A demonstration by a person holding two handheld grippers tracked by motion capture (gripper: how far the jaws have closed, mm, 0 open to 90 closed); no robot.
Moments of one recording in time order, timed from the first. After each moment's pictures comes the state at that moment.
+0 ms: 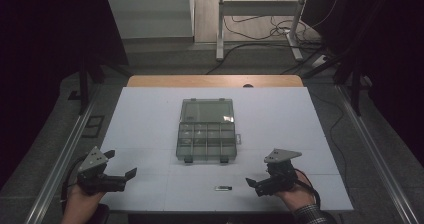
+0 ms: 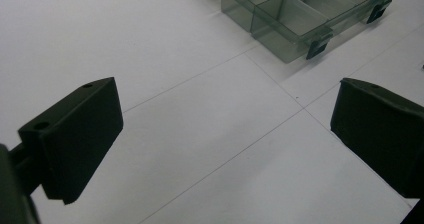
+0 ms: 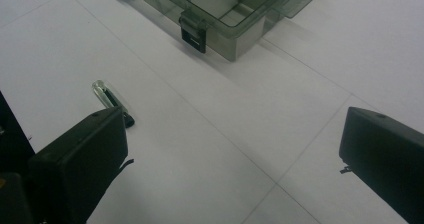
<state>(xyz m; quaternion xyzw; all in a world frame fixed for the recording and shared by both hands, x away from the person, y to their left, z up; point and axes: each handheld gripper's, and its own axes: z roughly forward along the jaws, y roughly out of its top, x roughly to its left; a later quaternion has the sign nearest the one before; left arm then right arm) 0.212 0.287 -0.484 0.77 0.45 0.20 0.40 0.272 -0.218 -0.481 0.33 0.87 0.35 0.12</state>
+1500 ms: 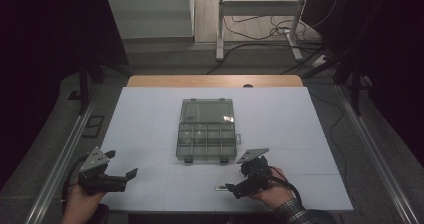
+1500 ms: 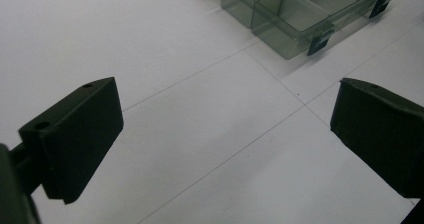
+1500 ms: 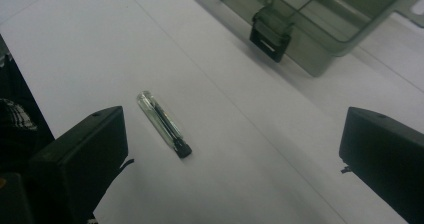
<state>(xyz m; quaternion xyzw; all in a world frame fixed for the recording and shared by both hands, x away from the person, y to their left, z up) 0.212 0.285 -0.484 0.78 0.44 0.20 0.40 0.277 -0.156 -0.493 0.30 0.90 0.30 0.07</state>
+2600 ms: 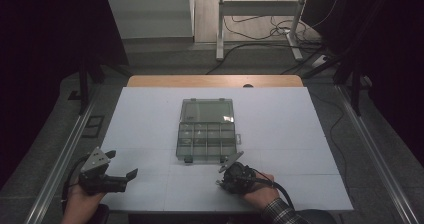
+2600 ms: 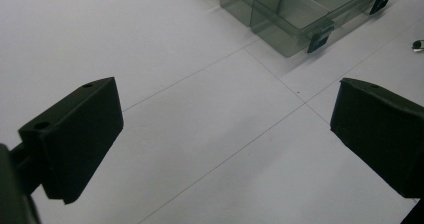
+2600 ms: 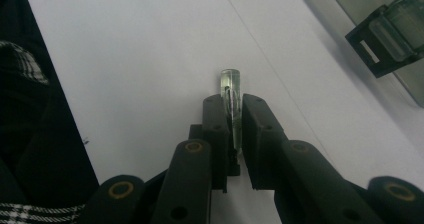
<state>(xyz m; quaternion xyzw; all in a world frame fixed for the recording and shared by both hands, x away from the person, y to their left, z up) 0.212 0.283 -0.484 0.78 0.44 0.21 0.39 0.276 -0.118 -0.507 0.21 0.95 0.23 0.03</state>
